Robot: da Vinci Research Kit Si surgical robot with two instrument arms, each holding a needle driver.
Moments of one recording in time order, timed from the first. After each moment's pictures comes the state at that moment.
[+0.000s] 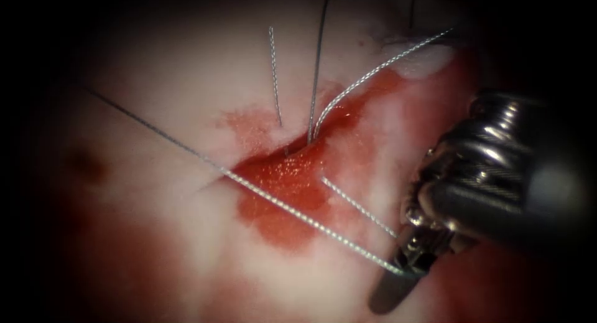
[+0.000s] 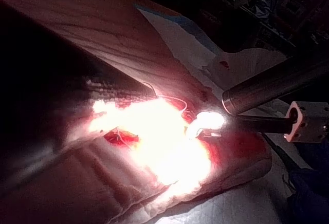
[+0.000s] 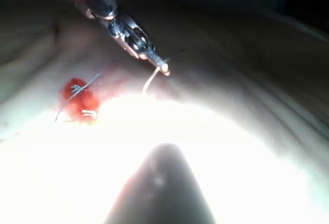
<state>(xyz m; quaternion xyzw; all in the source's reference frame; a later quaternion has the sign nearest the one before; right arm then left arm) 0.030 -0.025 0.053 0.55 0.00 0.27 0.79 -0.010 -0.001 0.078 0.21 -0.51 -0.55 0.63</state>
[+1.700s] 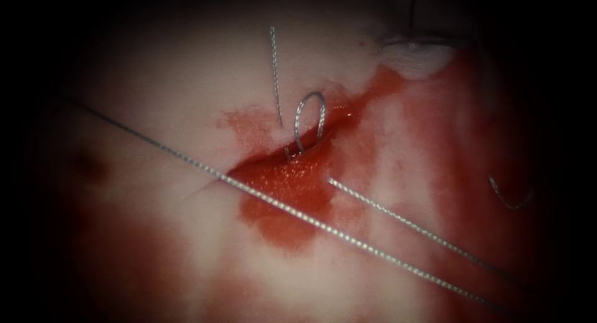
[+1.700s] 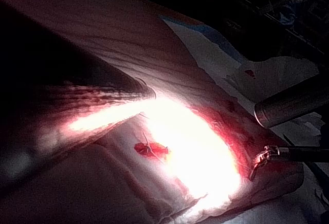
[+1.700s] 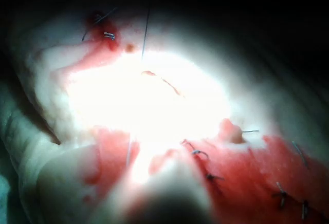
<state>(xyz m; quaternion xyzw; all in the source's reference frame) 0.004 -0.034 0.049 0.51 0.04 0.24 0.83 0.006 0.003 0.079 0.03 -0.37 -0.66 0.65</state>
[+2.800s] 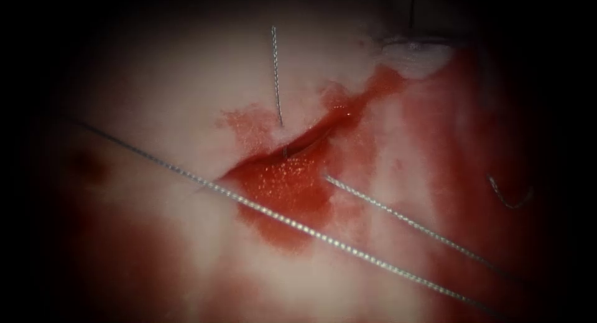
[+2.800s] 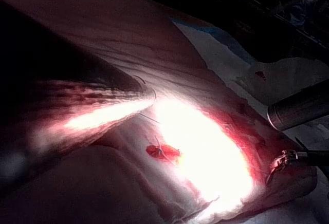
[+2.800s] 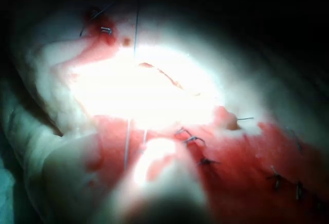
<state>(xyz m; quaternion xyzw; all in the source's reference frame) 0.002 -0.035 0.048 0.50 0.04 0.26 0.82 0.011 0.003 0.079 -0.02 -0.35 -0.69 0.63</state>
